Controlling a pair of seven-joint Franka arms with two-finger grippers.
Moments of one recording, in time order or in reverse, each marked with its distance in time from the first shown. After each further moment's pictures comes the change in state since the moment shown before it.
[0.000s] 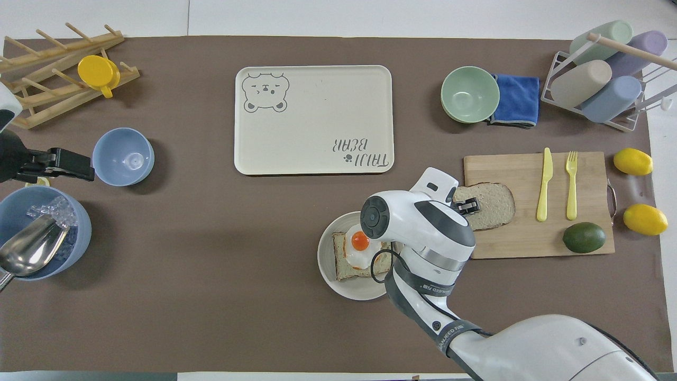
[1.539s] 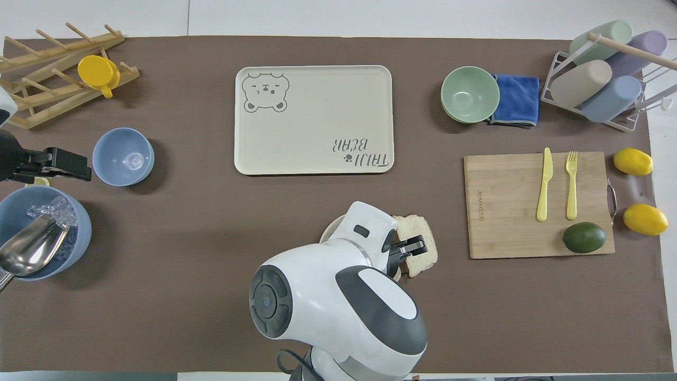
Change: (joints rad) left arm 0.001 0.000 0.005 0.000 0.000 0.000 0.000; right arm 0.011 -0.184 0.314 0.267 0.261 -0.337 -0.115
